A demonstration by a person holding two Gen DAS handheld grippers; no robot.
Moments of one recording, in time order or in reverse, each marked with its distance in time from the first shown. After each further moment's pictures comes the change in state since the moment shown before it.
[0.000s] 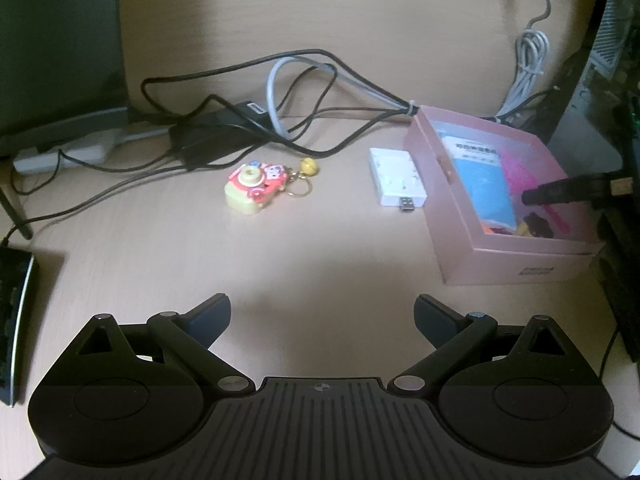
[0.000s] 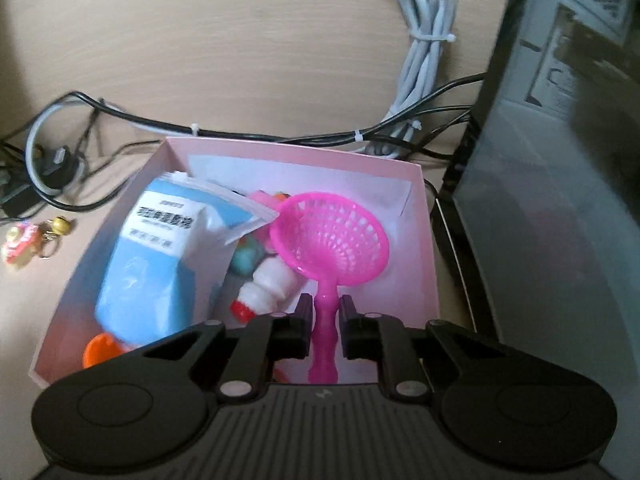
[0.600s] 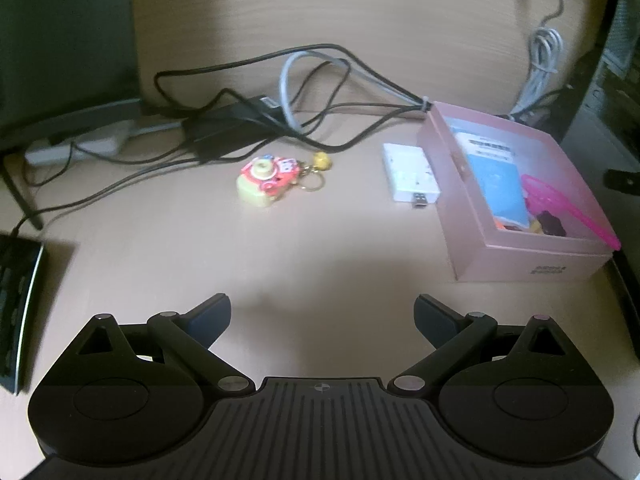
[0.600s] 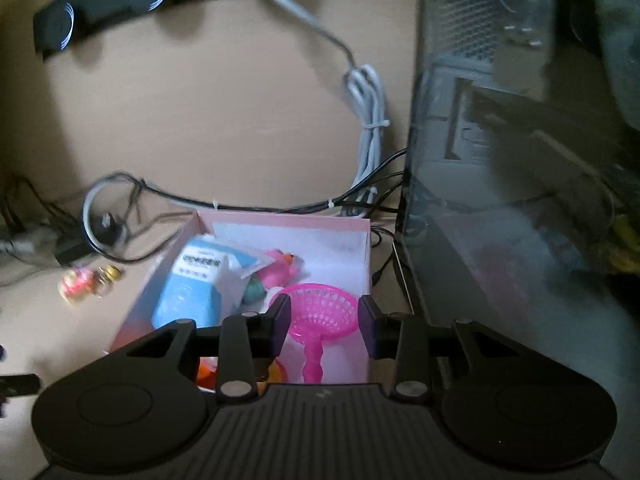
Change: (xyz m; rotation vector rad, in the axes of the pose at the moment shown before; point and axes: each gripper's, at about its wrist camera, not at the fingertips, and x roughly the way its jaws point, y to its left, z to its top) left arm 0.000 0.001 -0.002 -0.024 0.011 0.024; right arm -0.106 -0.034 -0.031 0.101 -0.229 0.095
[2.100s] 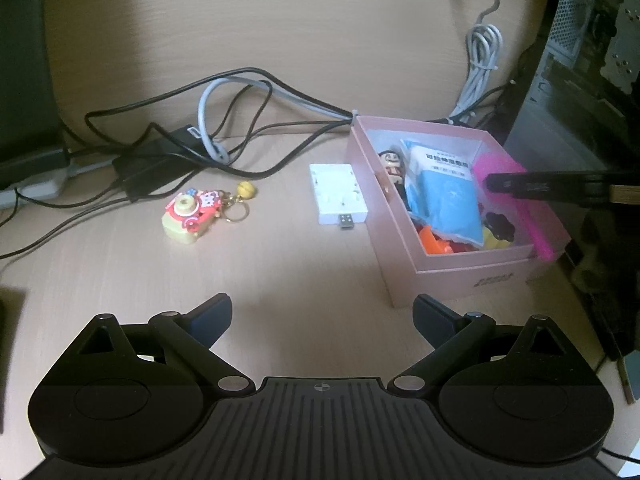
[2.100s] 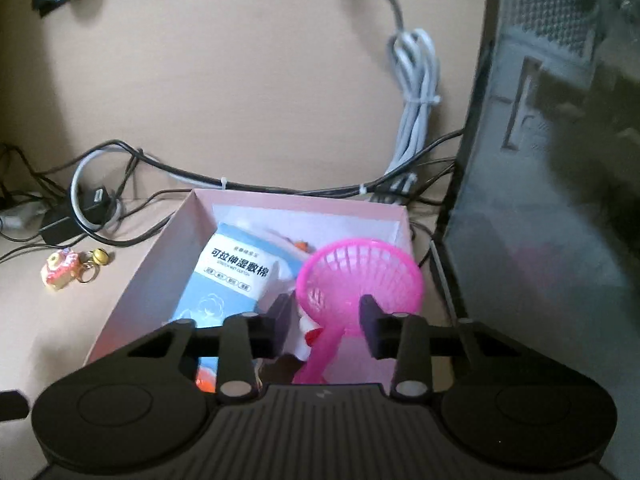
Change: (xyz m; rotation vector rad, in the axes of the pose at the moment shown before) left arm 0.000 -0.038 0.019 0.101 -0.025 -0.114; right arm 0.071 0.026 -0.008 -0.090 0.042 0.008
